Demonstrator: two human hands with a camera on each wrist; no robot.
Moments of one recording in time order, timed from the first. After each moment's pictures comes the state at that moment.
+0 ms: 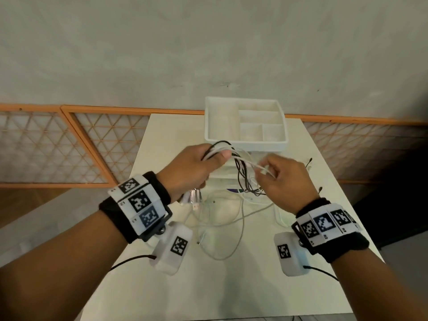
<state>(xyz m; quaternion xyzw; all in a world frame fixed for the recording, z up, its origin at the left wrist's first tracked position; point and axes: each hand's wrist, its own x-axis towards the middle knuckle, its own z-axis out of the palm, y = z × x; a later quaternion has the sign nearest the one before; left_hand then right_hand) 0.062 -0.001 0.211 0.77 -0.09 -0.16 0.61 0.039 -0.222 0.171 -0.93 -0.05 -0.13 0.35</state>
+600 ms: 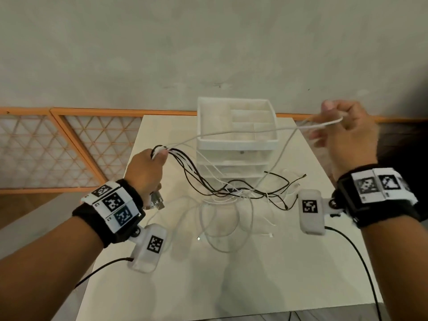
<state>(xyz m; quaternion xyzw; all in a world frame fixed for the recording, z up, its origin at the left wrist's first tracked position) 0.083 0.046 0.172 0.79 0.13 -0.02 0.59 0.058 -0.287 0.234 -0.74 0.12 -0.30 0.59</state>
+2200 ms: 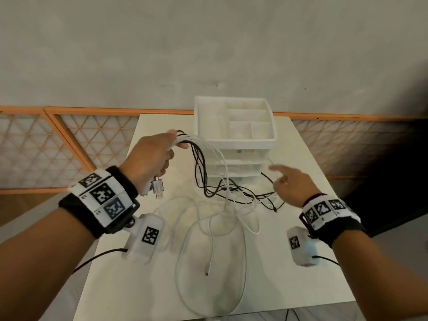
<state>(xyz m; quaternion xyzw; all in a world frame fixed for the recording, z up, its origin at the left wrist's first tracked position) 0.089 0.037 0.204 0.76 0.02 -0.08 0.65 0.051 -0.281 0.142 -0.95 0.12 0.06 0.27</state>
